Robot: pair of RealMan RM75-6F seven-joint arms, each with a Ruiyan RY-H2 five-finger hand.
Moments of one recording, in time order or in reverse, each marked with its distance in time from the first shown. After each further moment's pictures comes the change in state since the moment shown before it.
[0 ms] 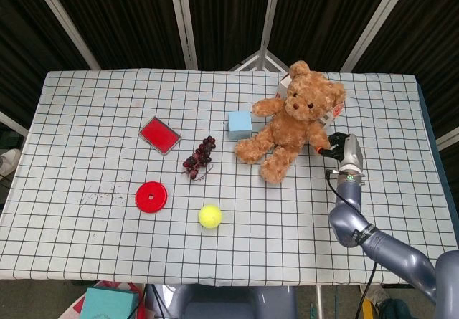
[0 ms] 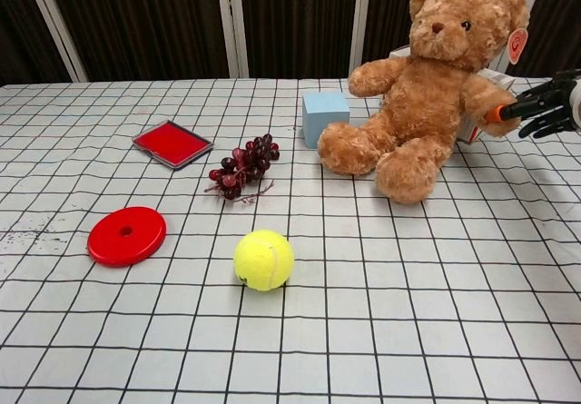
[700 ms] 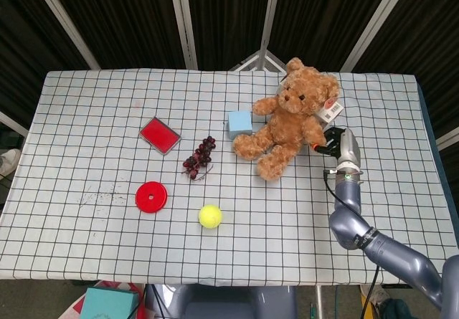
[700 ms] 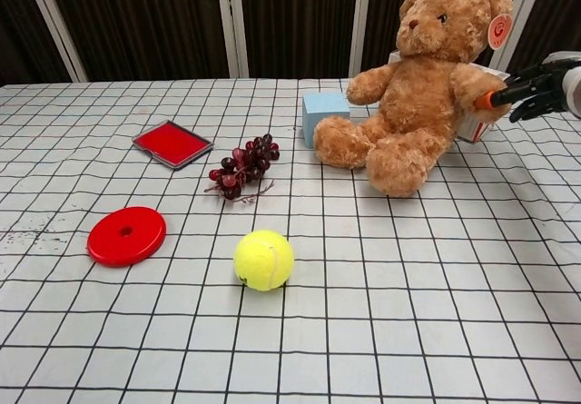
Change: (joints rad) left arm -0.005 -0.005 0.000 -0.008 -0.007 -0.006 0.026; right arm -0.026 0.007 0.037 -0.071 -0.129 0.015 -0.014
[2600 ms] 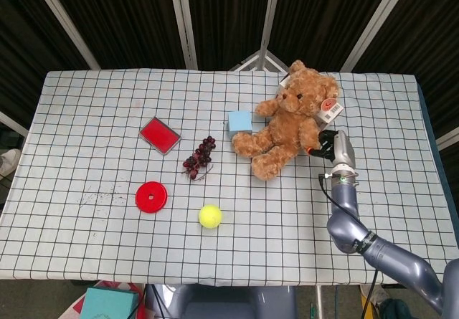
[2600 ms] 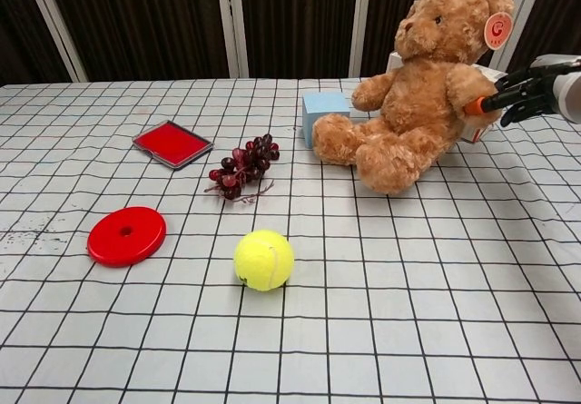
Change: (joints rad) left arm 0.010 0.007 0.001 0.003 0.009 0.012 -0.027; right arm -0.027 -0.006 0.020 -0.037 -0.040 -0.006 -0.052
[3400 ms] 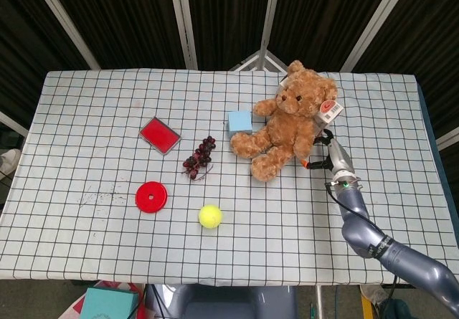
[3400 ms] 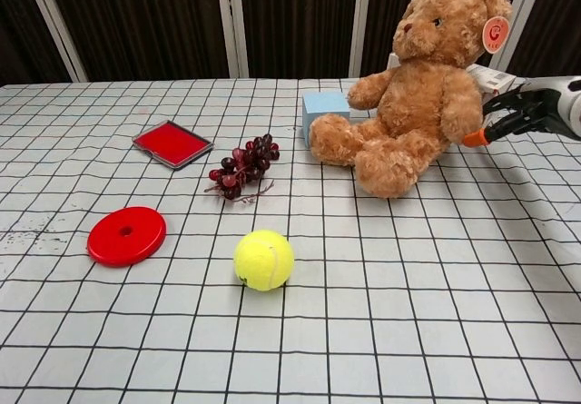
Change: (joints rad) left arm 0.009 0.010 -0.004 0.013 -0.004 0.004 -0.047; right arm -0.042 0.113 -0.072 -0.045 -0.061 -0.223 0.016
